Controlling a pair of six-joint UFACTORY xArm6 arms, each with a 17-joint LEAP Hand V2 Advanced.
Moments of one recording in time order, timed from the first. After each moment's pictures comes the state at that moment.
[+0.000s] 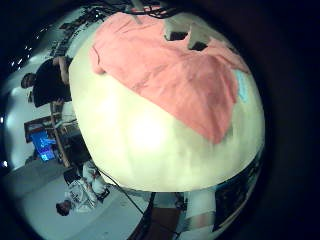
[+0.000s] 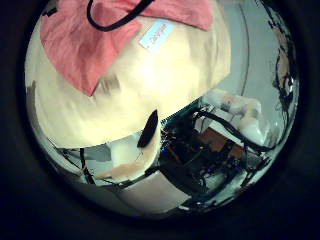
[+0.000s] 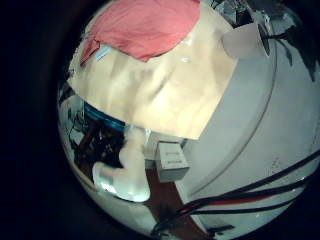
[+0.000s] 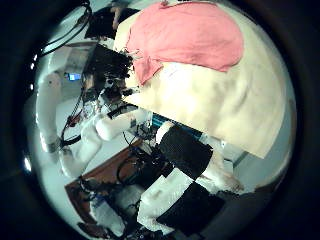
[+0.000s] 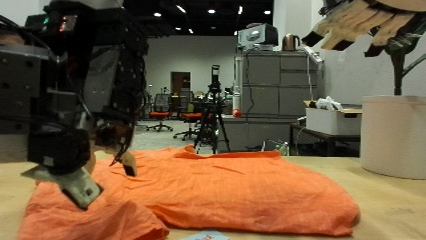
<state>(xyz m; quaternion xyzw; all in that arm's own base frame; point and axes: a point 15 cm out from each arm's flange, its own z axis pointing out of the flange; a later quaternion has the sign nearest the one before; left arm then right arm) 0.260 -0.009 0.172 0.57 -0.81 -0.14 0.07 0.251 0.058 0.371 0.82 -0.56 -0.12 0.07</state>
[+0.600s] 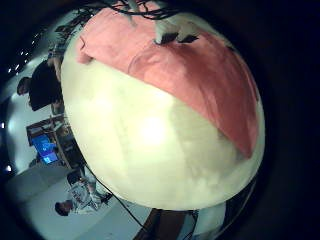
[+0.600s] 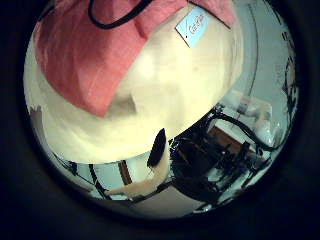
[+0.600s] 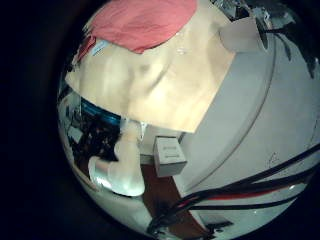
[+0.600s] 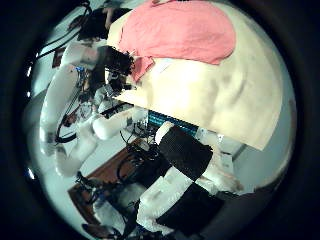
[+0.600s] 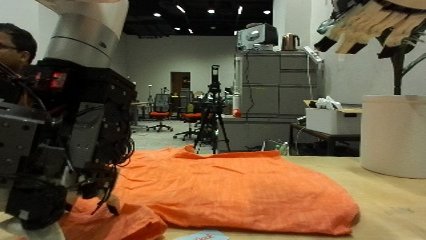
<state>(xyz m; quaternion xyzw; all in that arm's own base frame) 0.272 0.019 0.135 0.58 -0.79 -0.16 0.05 0.243 0.049 0.366 0.81 -0.57 -0.13 0.10</state>
